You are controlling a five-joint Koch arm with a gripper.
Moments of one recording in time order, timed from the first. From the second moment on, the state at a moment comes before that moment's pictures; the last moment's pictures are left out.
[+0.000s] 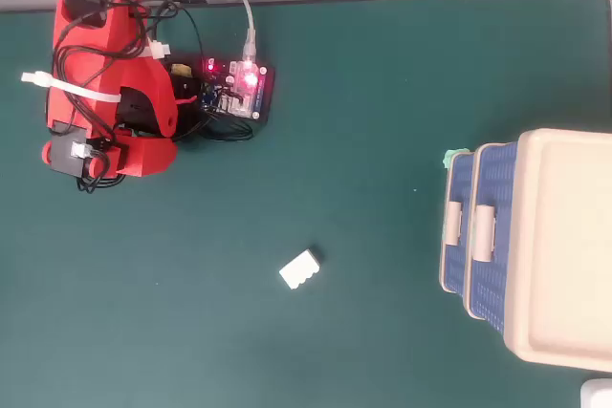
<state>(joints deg) 5.7 131.7 140.8 91.1 81.3</state>
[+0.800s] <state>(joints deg) -6.6 131.7 114.2 94.6 93.1</state>
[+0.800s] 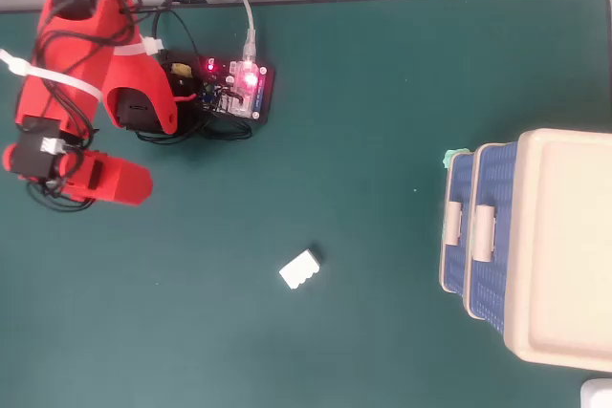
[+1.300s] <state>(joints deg) -74.3 114.0 106.3 50.7 156.0</state>
